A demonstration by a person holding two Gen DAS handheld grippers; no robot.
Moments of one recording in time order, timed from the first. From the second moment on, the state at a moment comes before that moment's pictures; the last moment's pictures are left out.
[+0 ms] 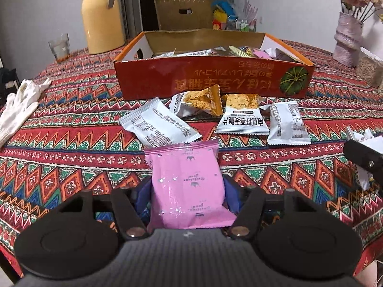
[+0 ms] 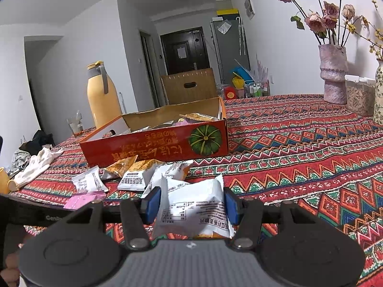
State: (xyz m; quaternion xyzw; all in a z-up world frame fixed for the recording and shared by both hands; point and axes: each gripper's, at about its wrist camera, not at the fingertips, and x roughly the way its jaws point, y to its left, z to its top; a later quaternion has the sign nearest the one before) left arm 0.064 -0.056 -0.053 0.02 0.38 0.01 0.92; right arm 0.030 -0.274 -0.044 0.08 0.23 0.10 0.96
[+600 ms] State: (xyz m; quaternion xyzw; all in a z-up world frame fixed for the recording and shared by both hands) left arm 0.046 -0.044 -0.015 0.00 0.32 -0.02 0.95; right arm 0.027 -0.258 -0.025 0.06 0.22 0.11 0.97
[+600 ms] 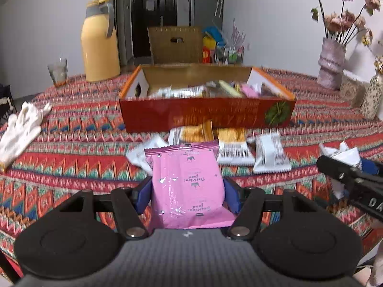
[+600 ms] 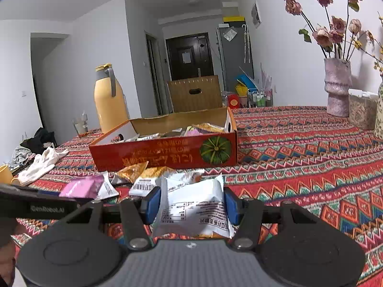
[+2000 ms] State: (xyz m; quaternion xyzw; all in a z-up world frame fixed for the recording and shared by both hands) left arm 0.239 -0.011 0.019 -0.05 0.23 0.02 0.97; right arm 0.251 -0.218 0.002 0.04 0.18 0.11 0.98
